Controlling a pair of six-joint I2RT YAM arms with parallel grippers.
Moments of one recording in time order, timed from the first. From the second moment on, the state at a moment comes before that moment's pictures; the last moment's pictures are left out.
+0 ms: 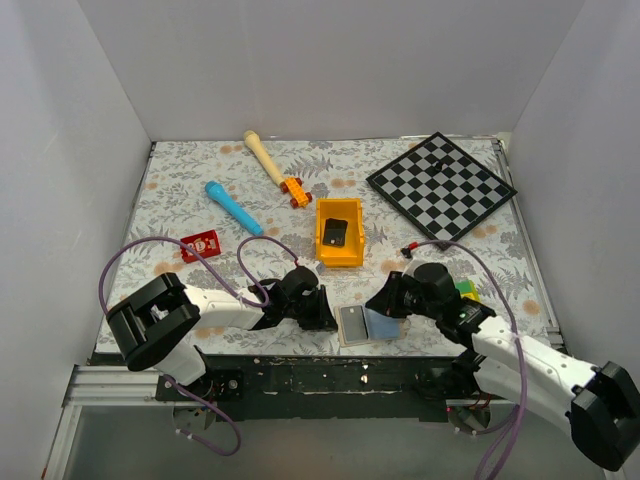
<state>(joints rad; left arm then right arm) -0.97 1.52 0.55 0.16 0.19 -0.96 0.71 0.88 0.27 0.00 -0.24 0.78</state>
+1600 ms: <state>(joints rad) -0.97 1.53 0.56 0.16 0.20 -0.96 0.71 0.85 0.48 -0.63 0.15 0.67</state>
